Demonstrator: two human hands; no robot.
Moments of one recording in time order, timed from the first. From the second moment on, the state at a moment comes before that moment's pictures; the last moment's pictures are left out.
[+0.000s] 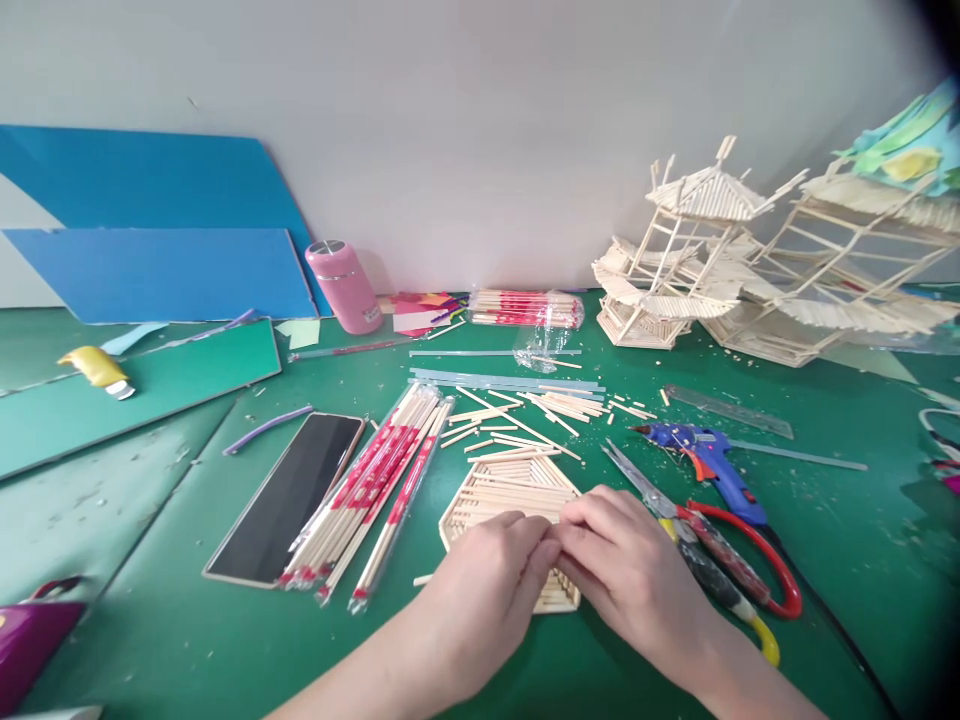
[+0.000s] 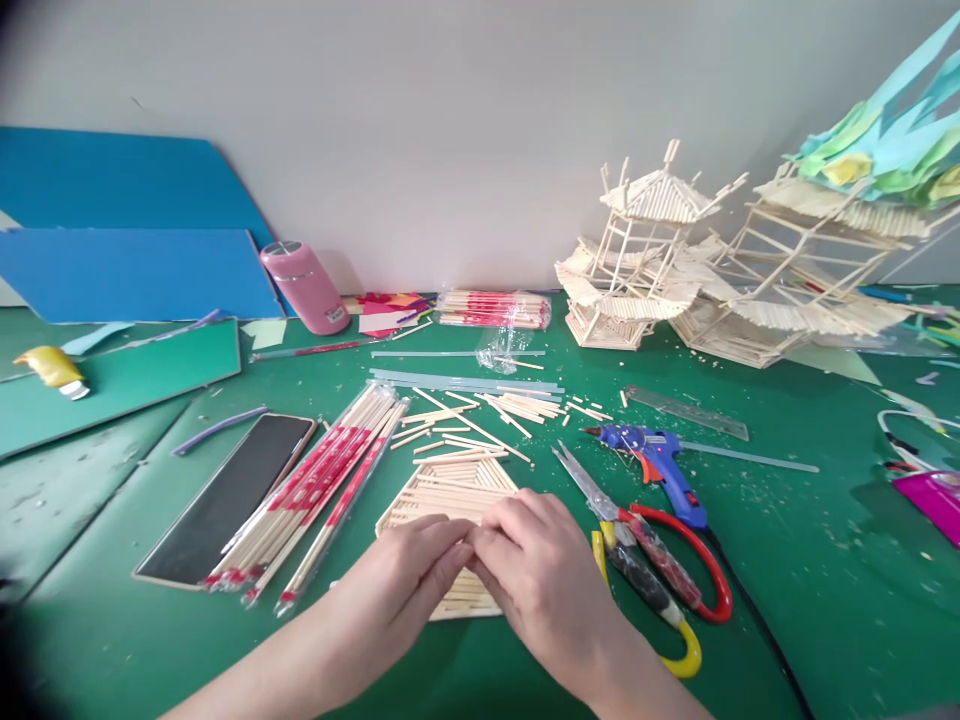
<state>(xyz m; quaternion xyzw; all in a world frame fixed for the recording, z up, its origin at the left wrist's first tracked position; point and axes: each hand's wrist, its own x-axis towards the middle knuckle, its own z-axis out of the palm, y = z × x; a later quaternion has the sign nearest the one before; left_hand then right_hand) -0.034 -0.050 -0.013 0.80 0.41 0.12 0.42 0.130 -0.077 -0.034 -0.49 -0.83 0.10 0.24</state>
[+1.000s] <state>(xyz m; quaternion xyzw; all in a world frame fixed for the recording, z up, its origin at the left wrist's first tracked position) -0.078 -0.010 -0.048 0.26 0.39 0.51 0.72 0.113 -0.058 -0.043 -0.48 -0.87 0.12 0.07</state>
